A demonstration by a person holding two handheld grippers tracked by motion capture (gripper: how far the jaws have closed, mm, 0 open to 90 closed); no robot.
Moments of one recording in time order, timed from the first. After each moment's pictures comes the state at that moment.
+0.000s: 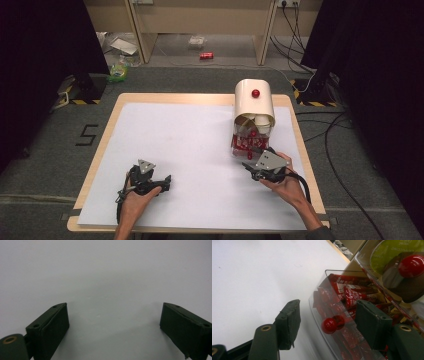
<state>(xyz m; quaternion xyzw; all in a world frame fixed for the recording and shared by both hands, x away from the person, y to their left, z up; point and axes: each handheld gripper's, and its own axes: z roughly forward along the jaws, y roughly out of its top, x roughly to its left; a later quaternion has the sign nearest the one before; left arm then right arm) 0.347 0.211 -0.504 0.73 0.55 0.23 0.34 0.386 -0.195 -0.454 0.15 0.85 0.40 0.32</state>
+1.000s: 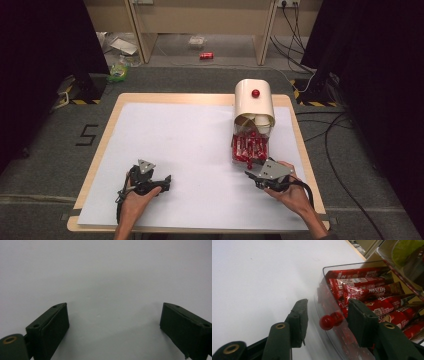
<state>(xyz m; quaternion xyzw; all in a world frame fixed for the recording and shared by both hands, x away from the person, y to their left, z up) 0.347 0.212 -0.504 0.73 0.55 0.23 0.34 0.363 -0.203 -0.457 0.13 0.87 0.39 0.28</state>
